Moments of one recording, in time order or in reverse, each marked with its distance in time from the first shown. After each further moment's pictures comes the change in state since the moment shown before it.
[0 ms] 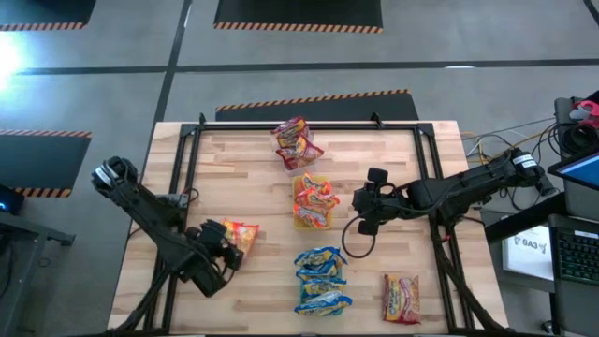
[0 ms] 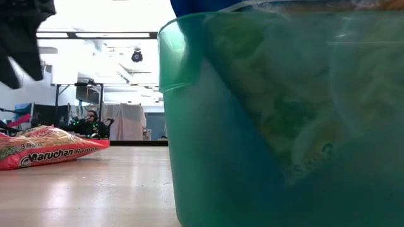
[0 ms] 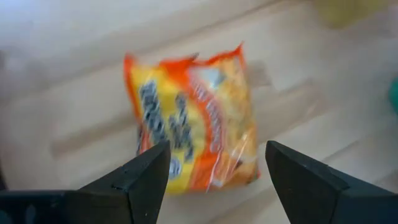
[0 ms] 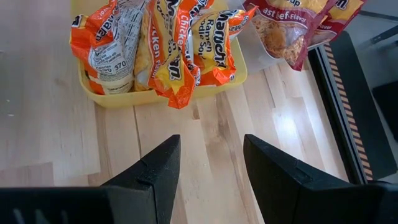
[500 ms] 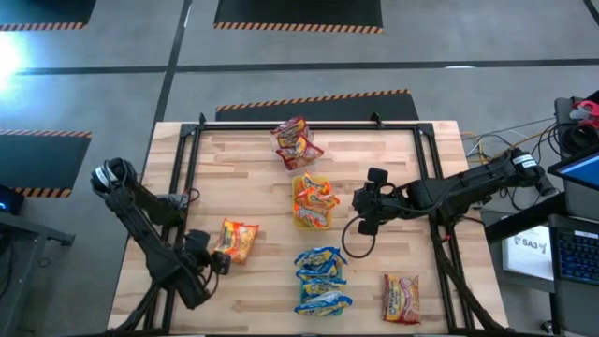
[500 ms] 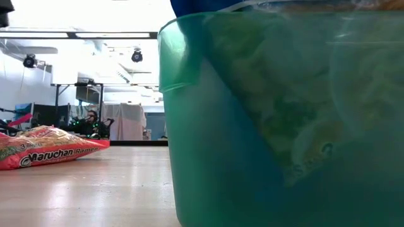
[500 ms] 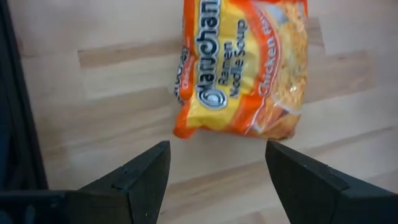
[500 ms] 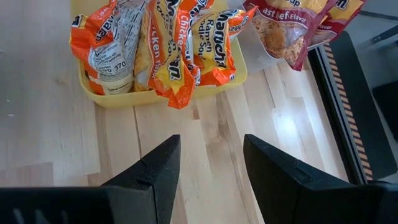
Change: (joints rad) left arm -0.151 0.007 -0.051 0.004 0.136 -0.380; right arm 0.000 0.000 0.000 0.000 0.000 0.000
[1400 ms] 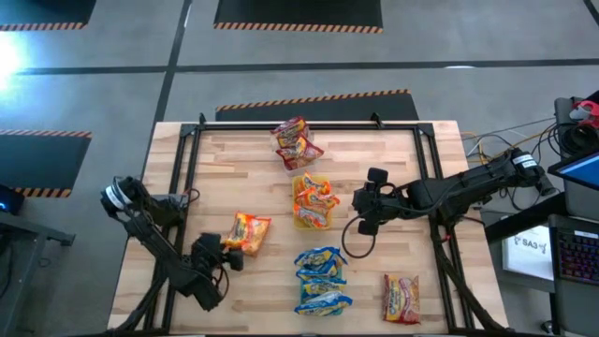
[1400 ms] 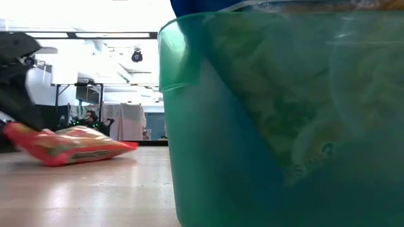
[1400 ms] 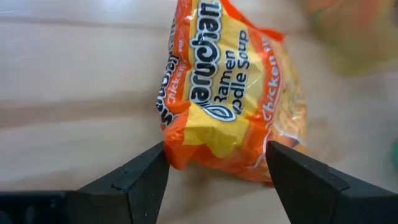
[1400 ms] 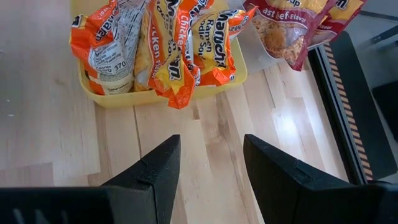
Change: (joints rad) left arm 0.019 0.220 -0.149 0.263 -0.380 -0.094; right arm 0.000 0.000 0.000 0.000 0.000 0.000
